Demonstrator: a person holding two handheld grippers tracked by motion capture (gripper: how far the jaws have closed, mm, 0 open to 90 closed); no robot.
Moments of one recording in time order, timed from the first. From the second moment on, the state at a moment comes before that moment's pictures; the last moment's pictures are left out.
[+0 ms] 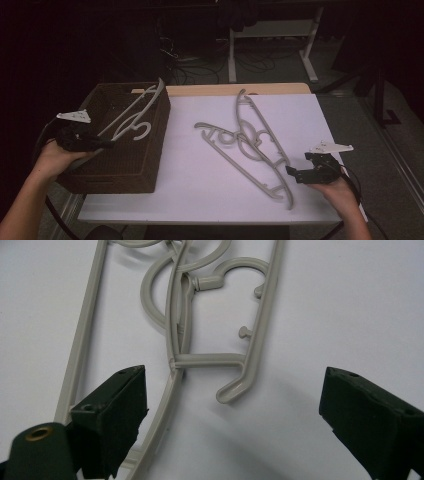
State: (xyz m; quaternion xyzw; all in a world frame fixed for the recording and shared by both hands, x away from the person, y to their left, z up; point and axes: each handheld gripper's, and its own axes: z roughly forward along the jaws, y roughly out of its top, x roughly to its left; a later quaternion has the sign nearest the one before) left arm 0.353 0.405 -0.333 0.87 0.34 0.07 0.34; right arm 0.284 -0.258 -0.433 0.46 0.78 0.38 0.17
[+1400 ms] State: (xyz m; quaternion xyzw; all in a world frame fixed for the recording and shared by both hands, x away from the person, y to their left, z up) left arm 0.360 0.402 -0.344 0.85 0.40 0.09 0.33; right arm 0.284 -0.258 -0.432 0.46 0.78 0.39 0.17
